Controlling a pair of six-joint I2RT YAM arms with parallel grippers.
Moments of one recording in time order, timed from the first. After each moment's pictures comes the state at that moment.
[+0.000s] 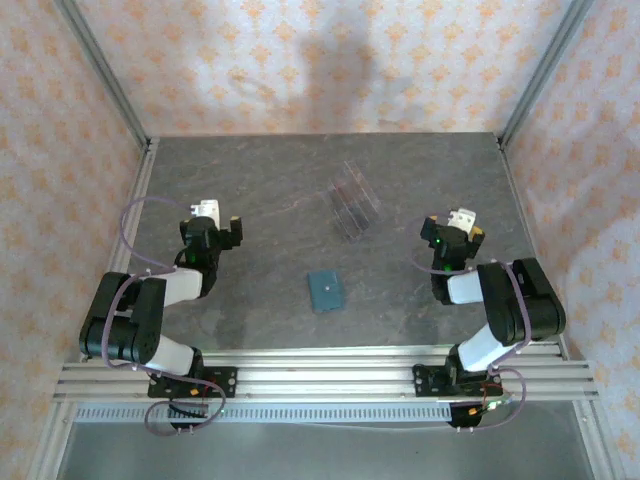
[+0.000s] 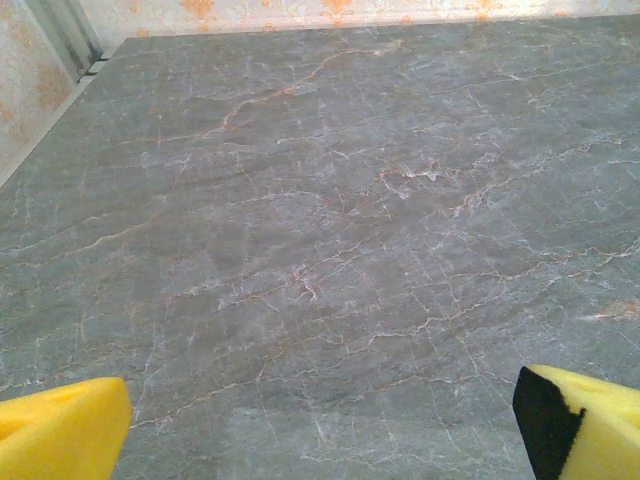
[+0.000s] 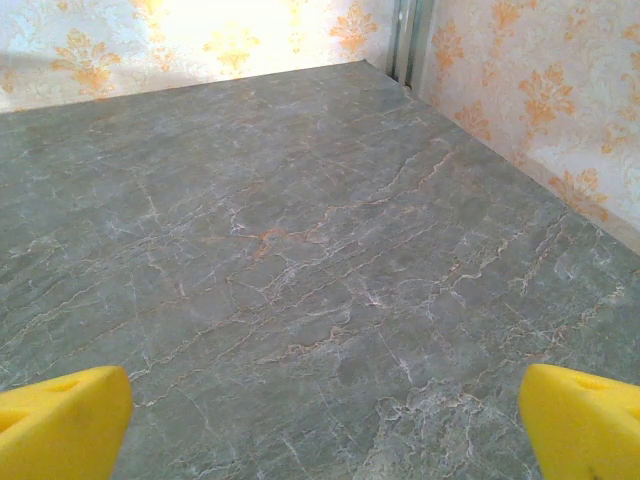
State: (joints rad) left arm -0.07 1.47 0.44 0.58 -0.26 -0.04; right arm 0.12 1.57 0.35 0.89 0.48 0.15
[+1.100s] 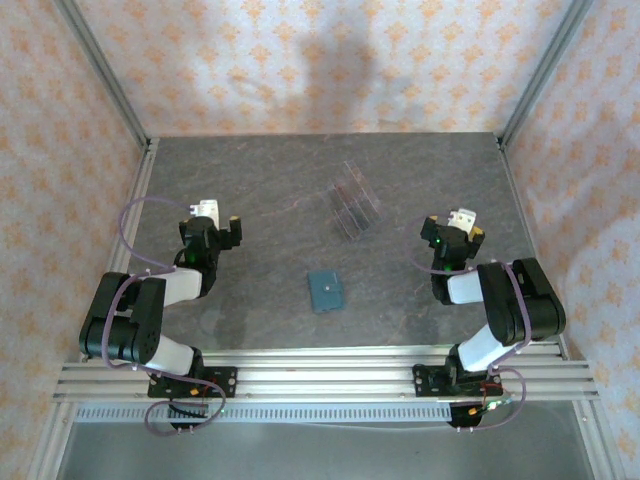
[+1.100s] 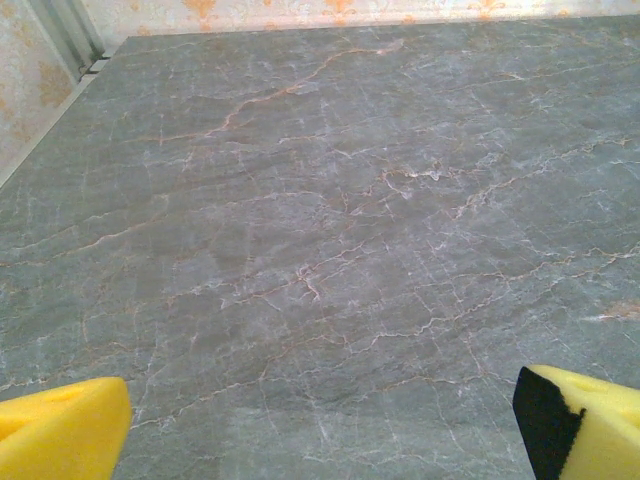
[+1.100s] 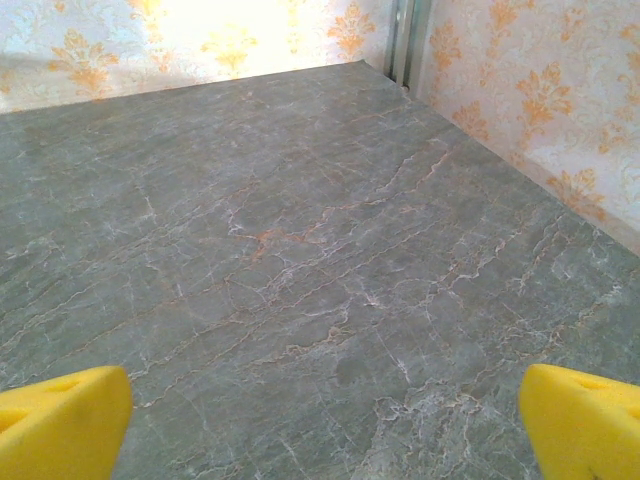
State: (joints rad) left arm -0.06 1.47 0.44 0.58 -0.24 -0.05; right arm 0.12 1.57 0.35 0.89 0.48 0.15
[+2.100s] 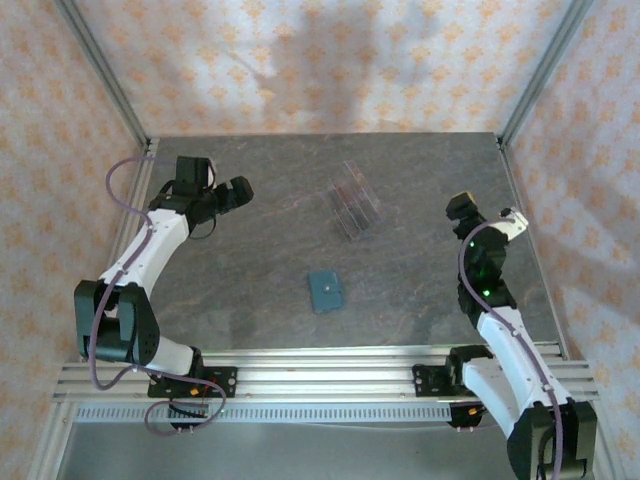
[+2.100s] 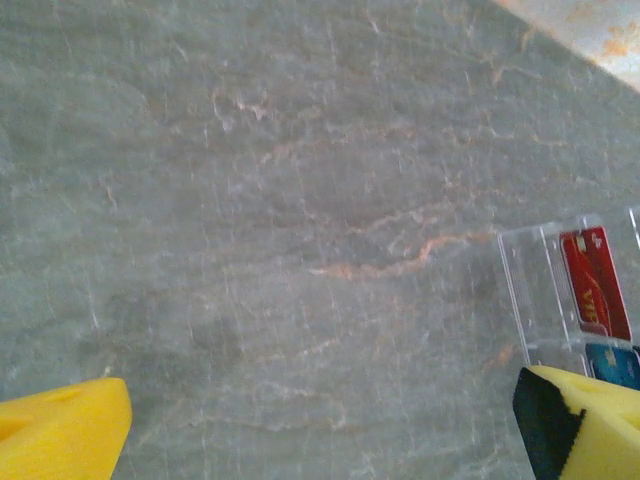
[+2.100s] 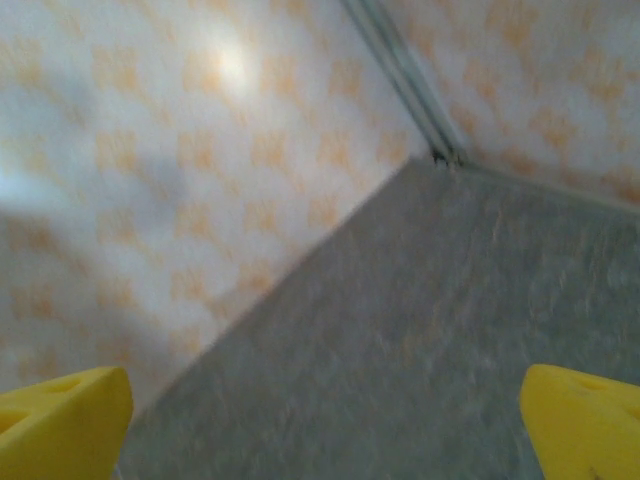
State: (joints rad) left arm -0.05 1.44 1.12 -0.51 0.13 -0.53; right arm 0.08 0.80 0.48 0.13 0.36 0.70
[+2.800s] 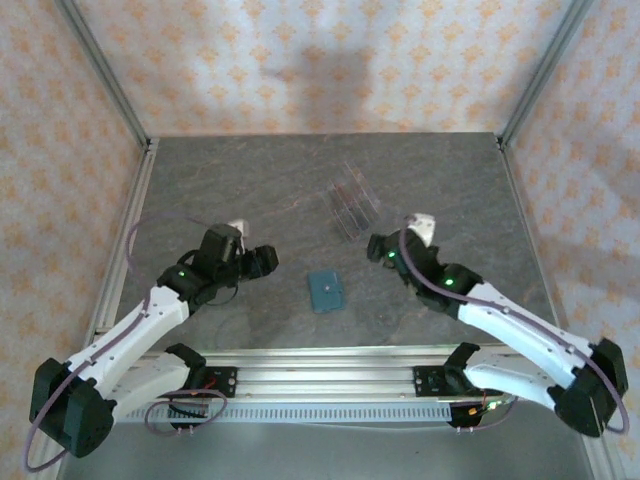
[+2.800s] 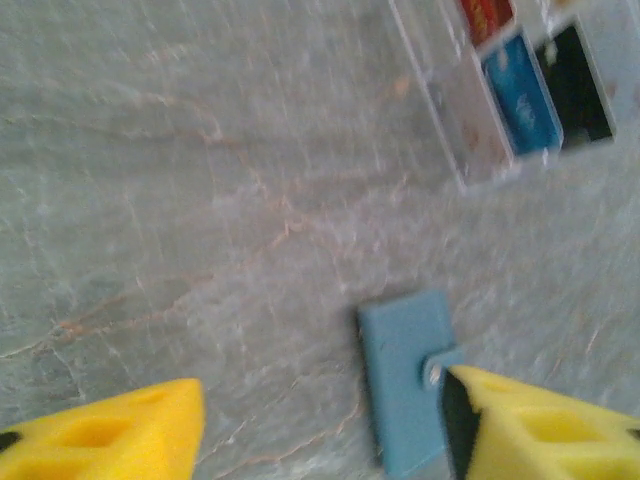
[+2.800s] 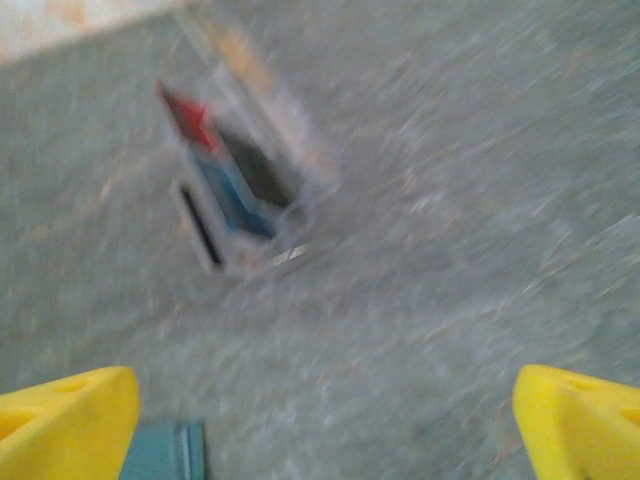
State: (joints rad) left arm -0.45 0.97 0.65 -0.46 0.08 -0.72; right arm 0.81 1.01 0.76 -0.52 0.52 0.74
